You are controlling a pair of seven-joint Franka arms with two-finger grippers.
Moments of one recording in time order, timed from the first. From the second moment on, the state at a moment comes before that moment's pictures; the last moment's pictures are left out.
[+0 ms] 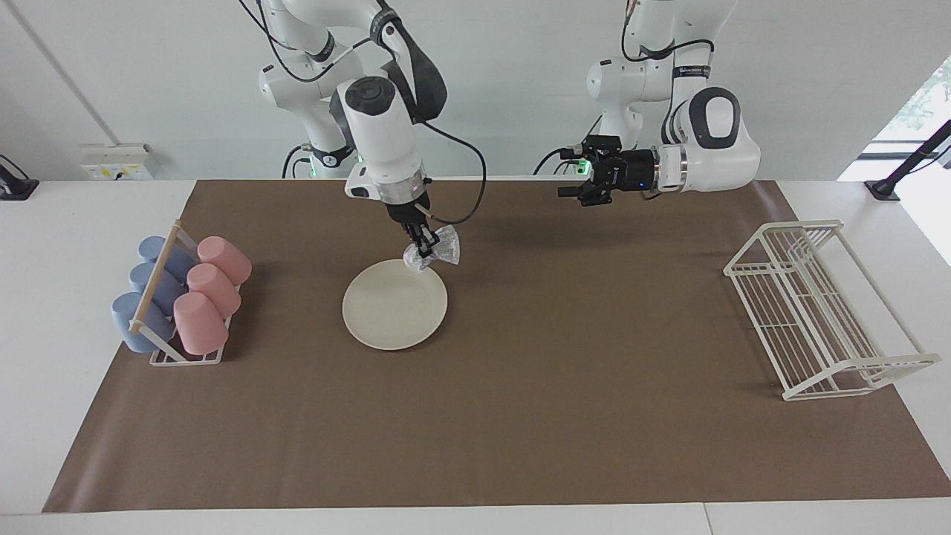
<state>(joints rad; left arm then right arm) -0.05 -0.23 -0.06 -2.43 -1.45 1.62 0.68 0.45 0.05 0.00 -2.08 0.13 2.25 1.37</state>
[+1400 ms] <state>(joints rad) 0.05 -0.23 -0.07 -2.21 -0.53 1.87 0.36 0.29 0.15 0.01 -2.27 0.13 2.54 1.10</state>
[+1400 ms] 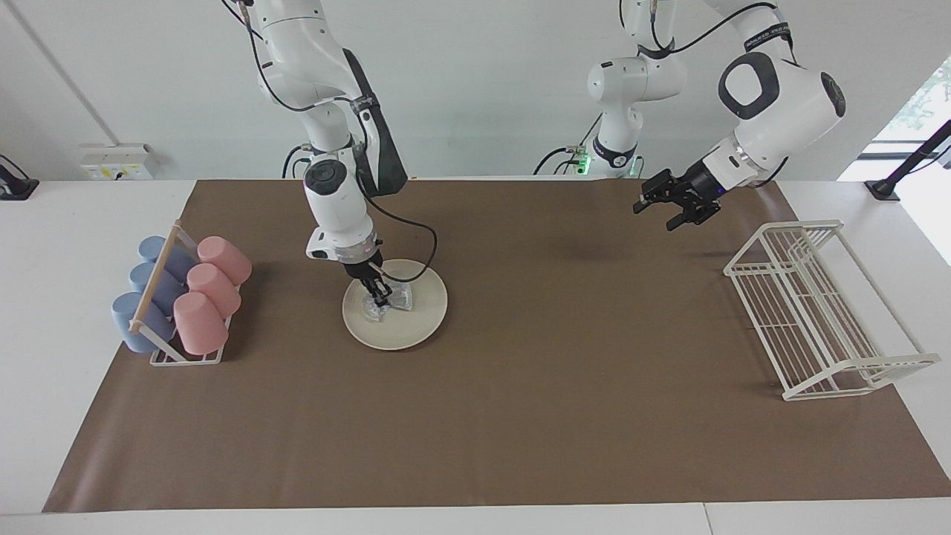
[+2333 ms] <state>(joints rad) 0.03 -0.23 -0.18 -2.11 -0.53 1.93 0.23 0.35 0.15 0.01 -2.27 0.13 2.54 1.20</state>
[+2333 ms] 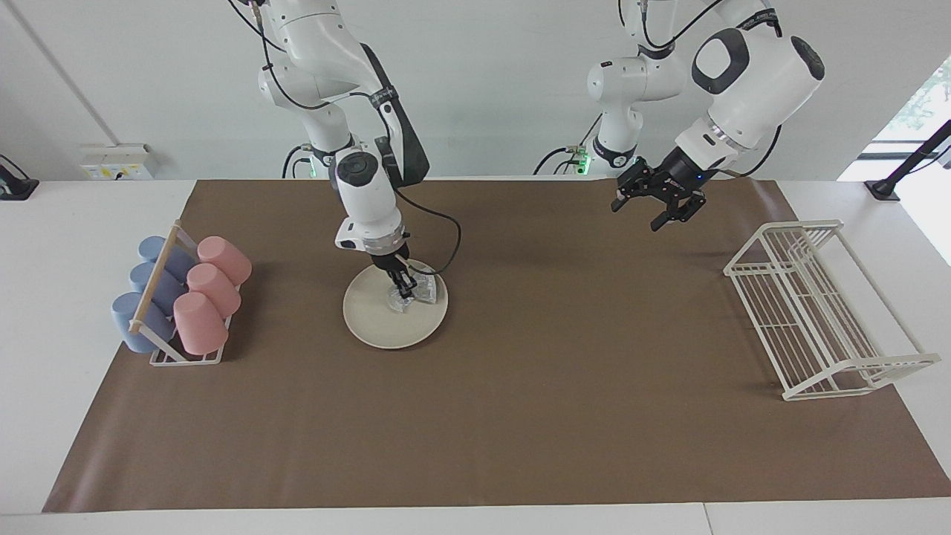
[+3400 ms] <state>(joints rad) 0.05 -0.23 -0.17 -2.12 -0.48 1.93 0.06 0.42 0.15 0.02 -2.27 0.13 2.55 1.27</state>
